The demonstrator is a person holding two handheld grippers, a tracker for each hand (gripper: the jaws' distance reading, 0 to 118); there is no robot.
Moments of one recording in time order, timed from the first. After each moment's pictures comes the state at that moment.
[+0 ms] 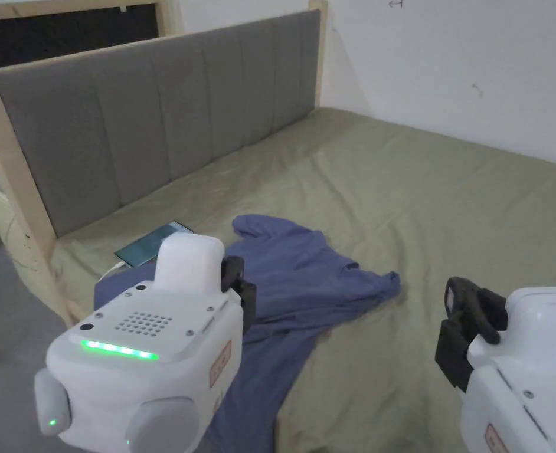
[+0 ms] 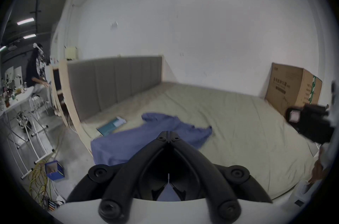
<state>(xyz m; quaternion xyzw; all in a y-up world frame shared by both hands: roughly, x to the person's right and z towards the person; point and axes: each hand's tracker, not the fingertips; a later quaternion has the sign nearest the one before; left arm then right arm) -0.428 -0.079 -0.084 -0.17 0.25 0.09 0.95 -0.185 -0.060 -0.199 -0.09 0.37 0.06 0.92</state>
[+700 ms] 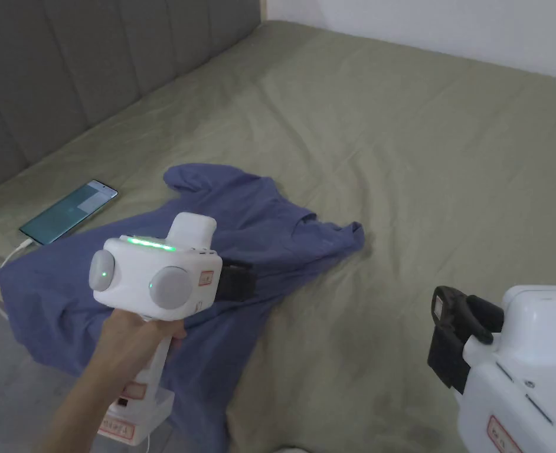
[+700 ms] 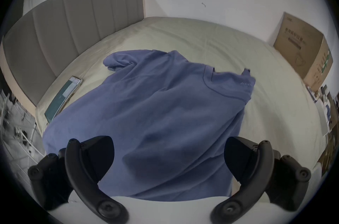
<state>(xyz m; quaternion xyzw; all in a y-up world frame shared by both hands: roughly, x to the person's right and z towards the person) -0.539 -0.214 -0.268 -0.41 0.18 0.08 0.89 -0.186 -0.124 -0.289 -0.23 0.33 0.04 0.91</state>
